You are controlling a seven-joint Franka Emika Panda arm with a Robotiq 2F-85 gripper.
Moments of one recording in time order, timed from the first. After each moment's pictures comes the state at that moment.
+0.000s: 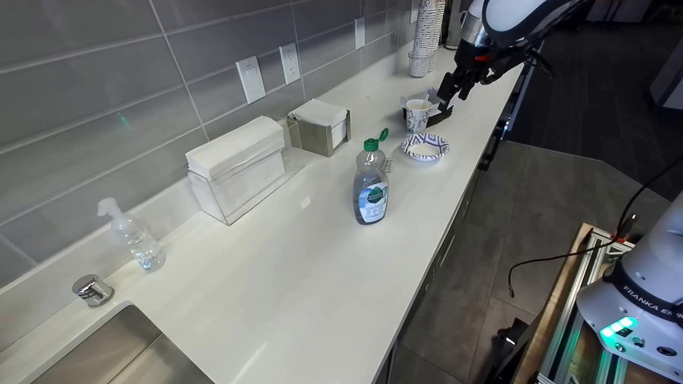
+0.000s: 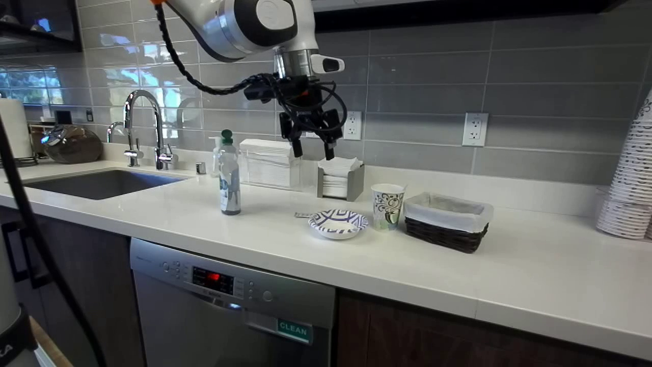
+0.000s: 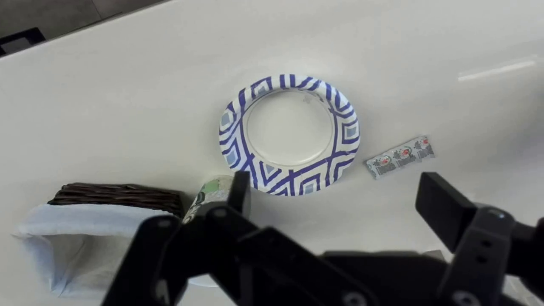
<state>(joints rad) -0.12 -0.30 -0.13 -2.40 -0.08 2.36 -0.12</state>
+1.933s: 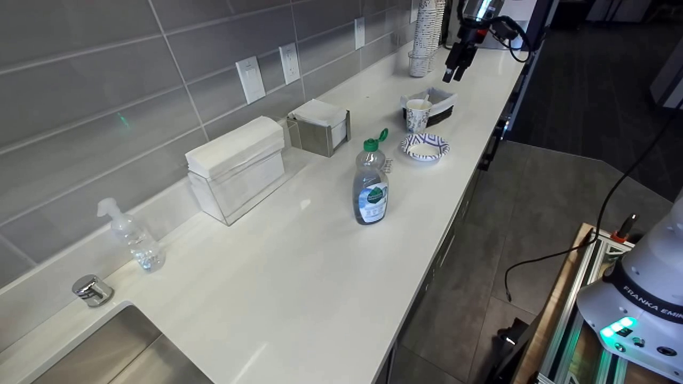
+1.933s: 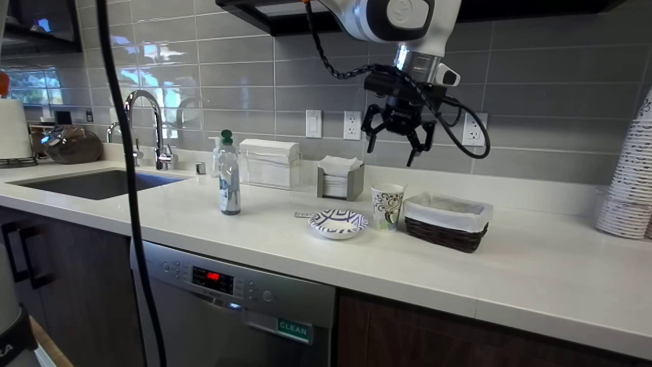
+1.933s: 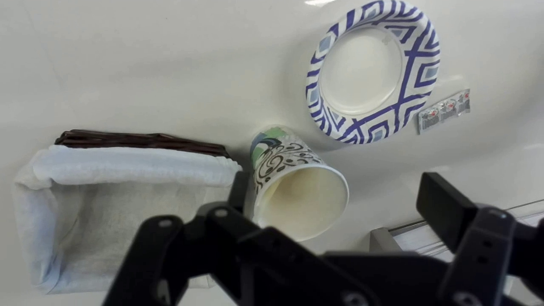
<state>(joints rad) -0.31 0.24 -0.27 -1.71 0.37 1.92 -0.78</state>
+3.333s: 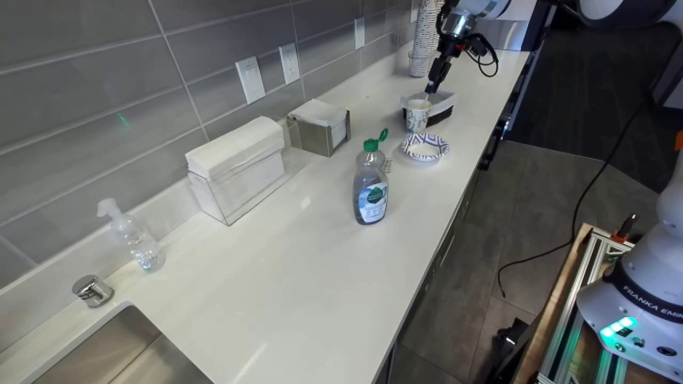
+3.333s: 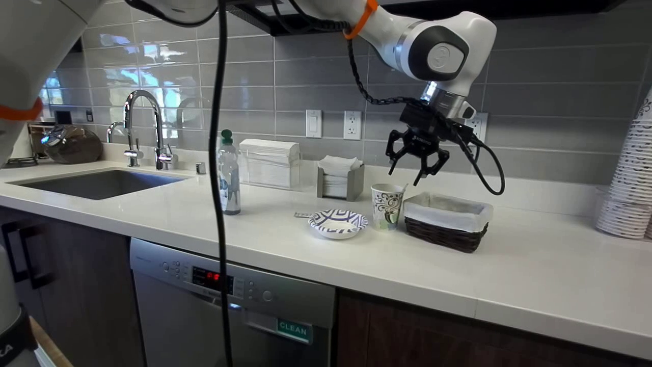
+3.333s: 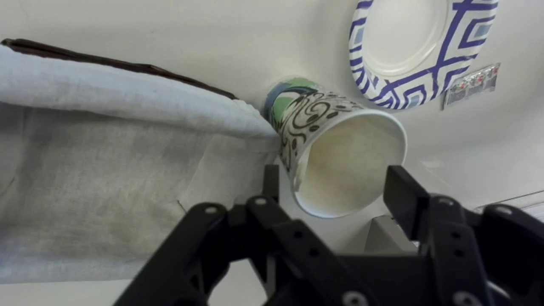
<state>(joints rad) -0.48 0.58 -0.10 -1.32 0.44 1.80 -0.89</state>
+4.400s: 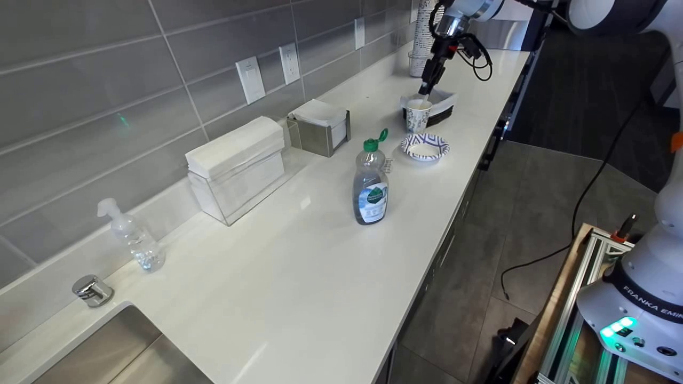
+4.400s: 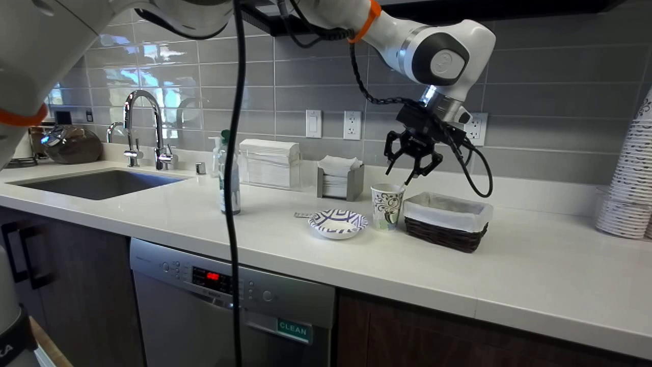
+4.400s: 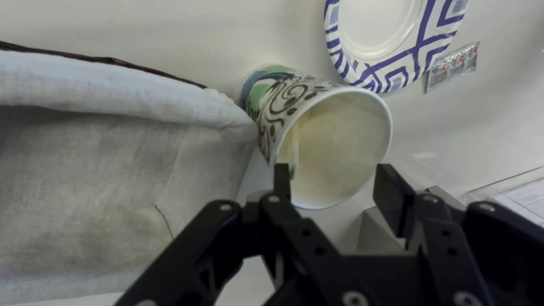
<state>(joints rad) -0.50 0.64 -0.06 -1.22 0.45 1.73 -0.81</state>
